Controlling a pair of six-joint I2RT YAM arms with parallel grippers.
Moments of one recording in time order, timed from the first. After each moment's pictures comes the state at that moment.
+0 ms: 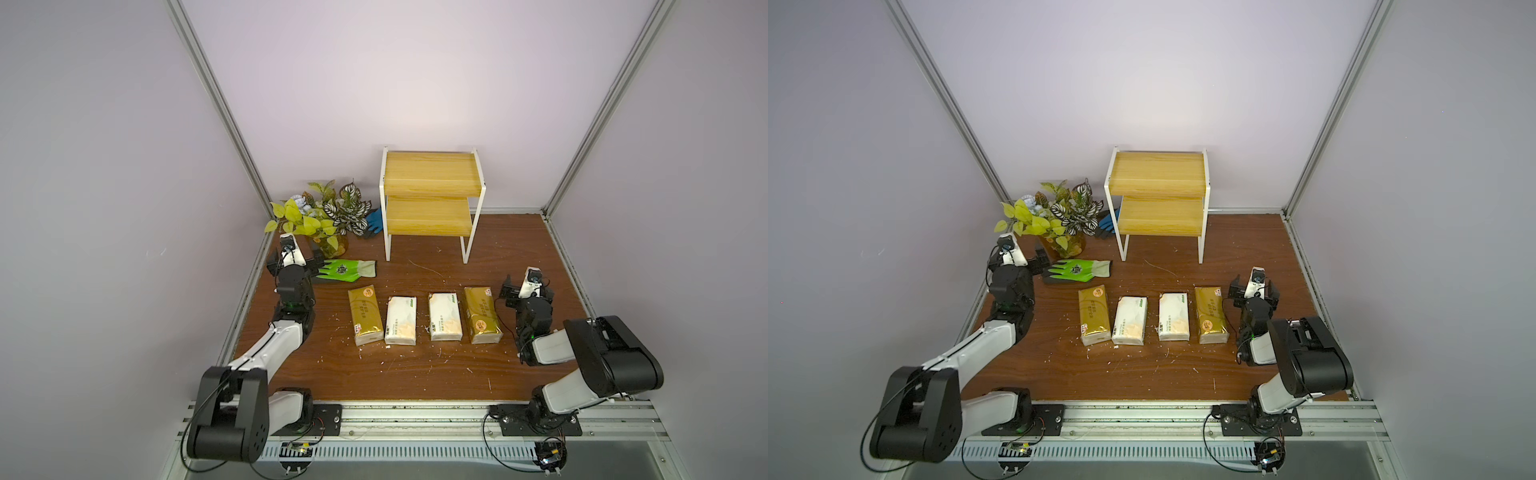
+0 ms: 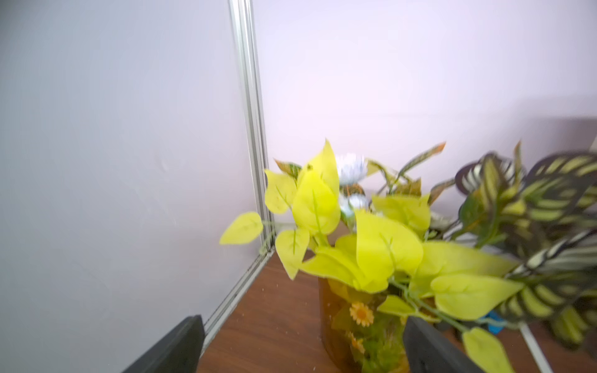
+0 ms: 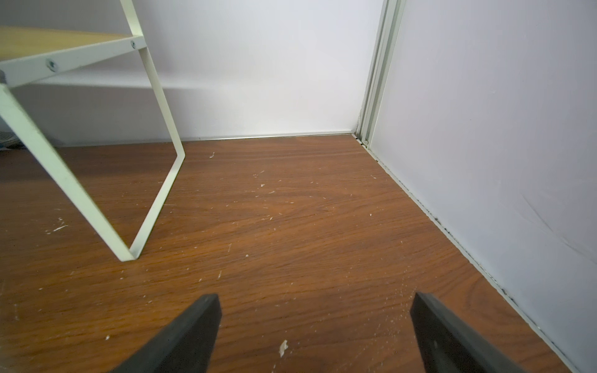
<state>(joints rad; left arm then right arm) -0.06 1.14 0.50 0.71 -0.41 0.03 0.12 1.55 0.18 1.23 0.39 0.01</state>
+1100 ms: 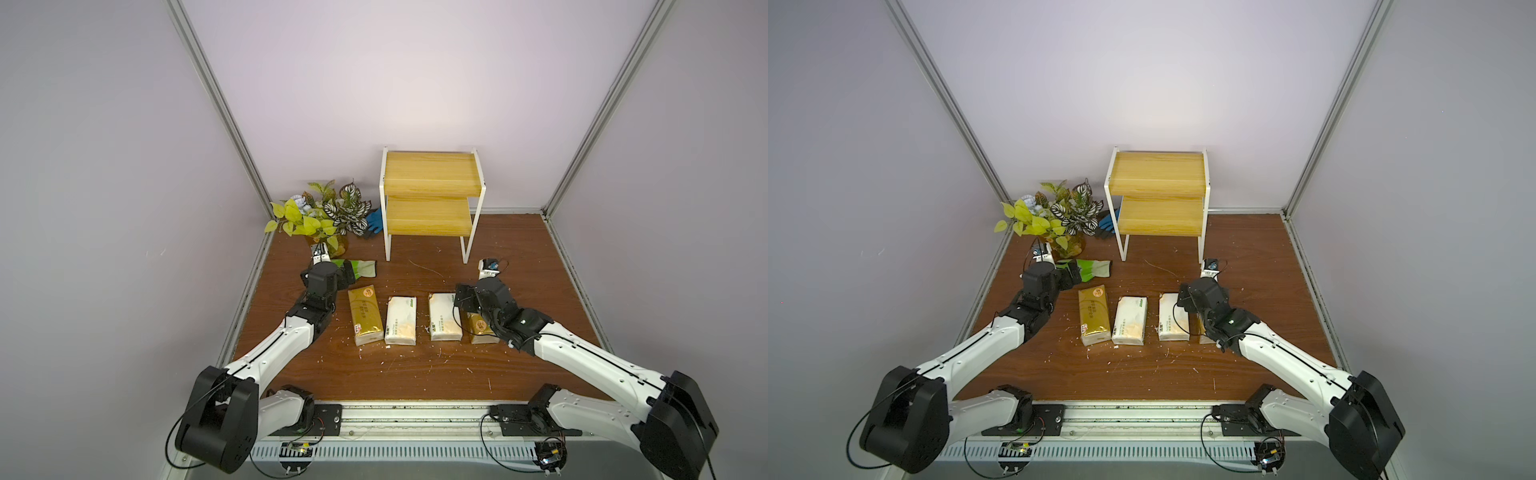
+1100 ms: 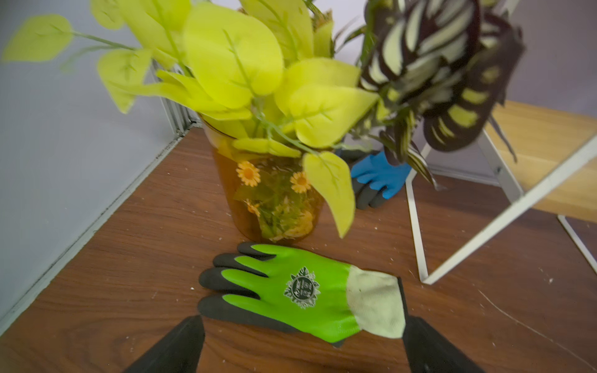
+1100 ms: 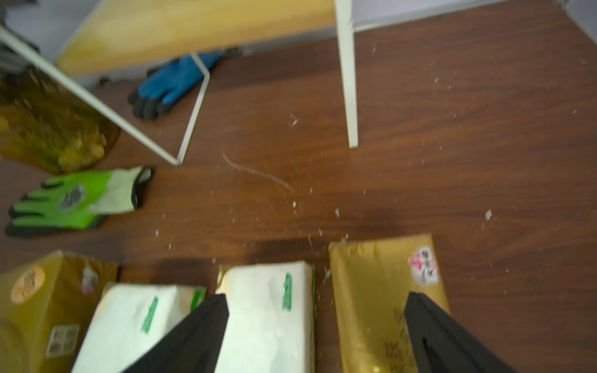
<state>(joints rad) -0.34 1.21 0.61 0.18 -0.42 -0.30 0.76 1.14 0.72 -0.31 0.47 0.63</state>
